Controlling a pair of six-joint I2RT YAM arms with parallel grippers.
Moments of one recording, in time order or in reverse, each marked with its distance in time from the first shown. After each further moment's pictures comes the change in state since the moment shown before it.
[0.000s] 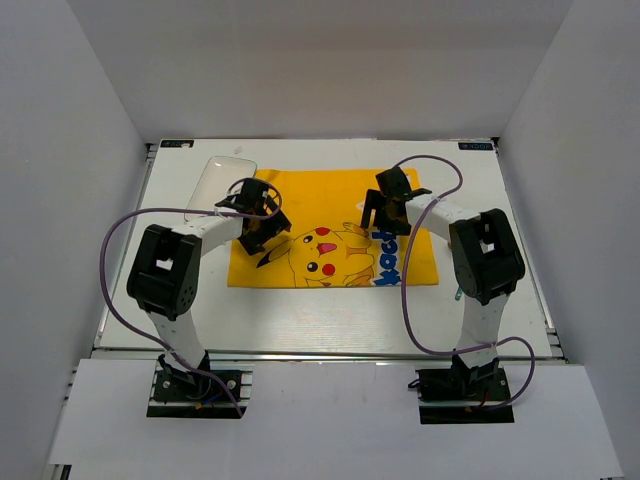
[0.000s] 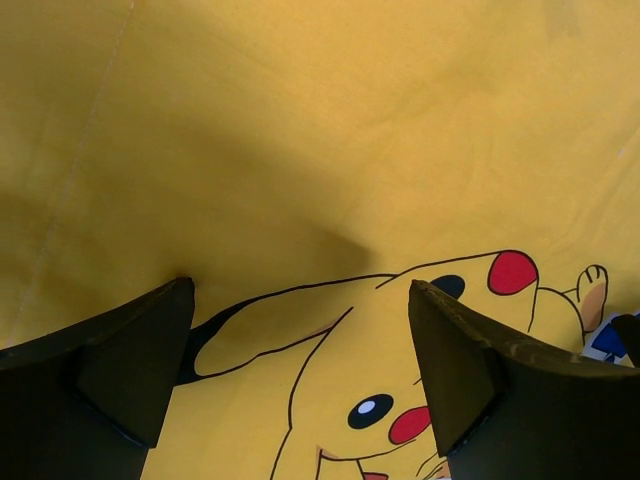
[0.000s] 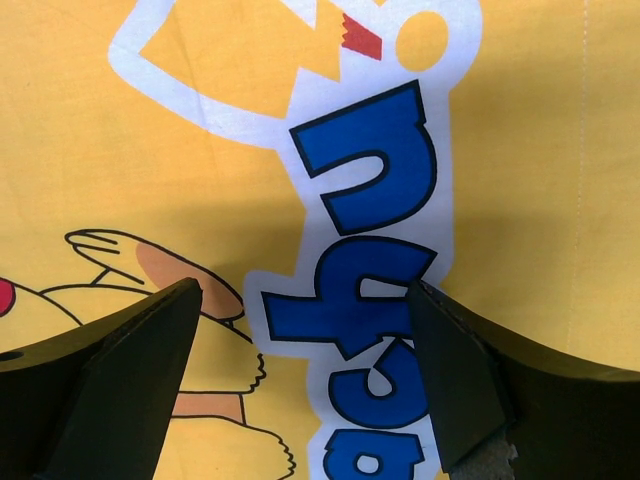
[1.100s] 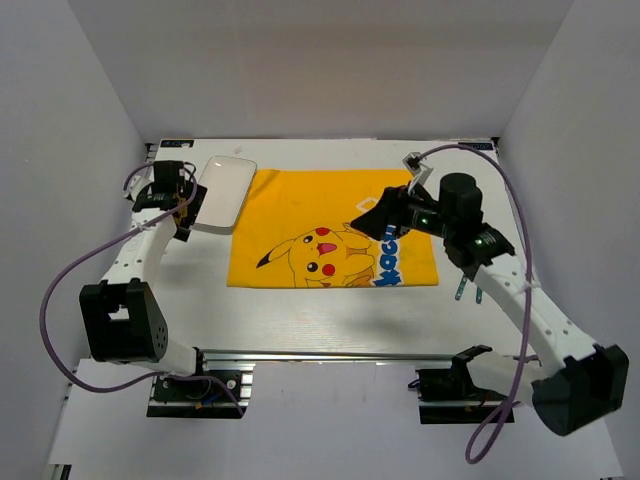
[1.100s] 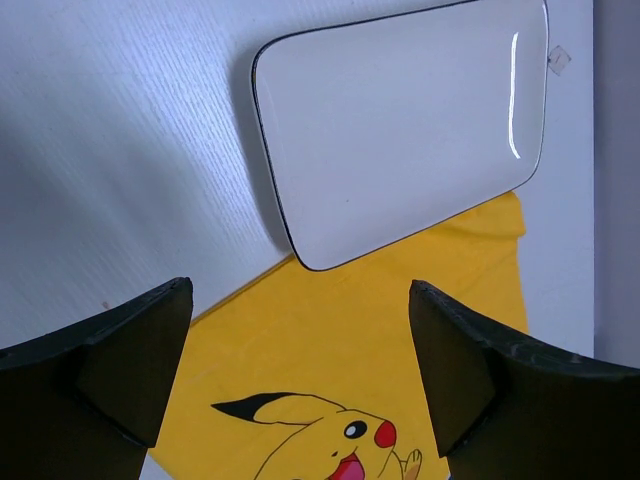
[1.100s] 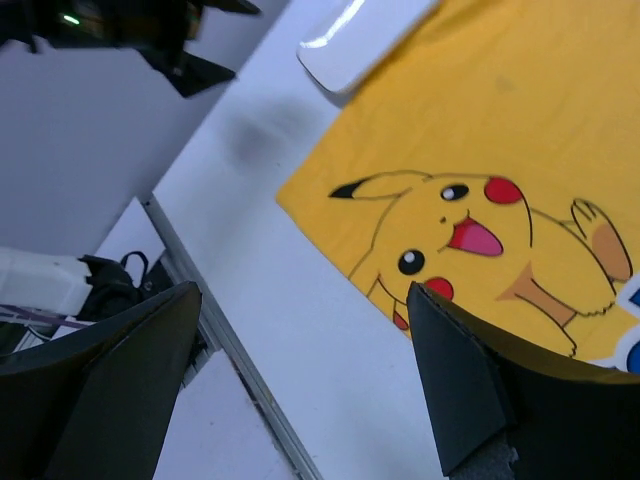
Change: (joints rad) left arm 0.374 -0.351 0.048 -0.251 -0.230 -0.198; right arm 0.019 -0.828 -0.316 0.209 -0.686 -0.075
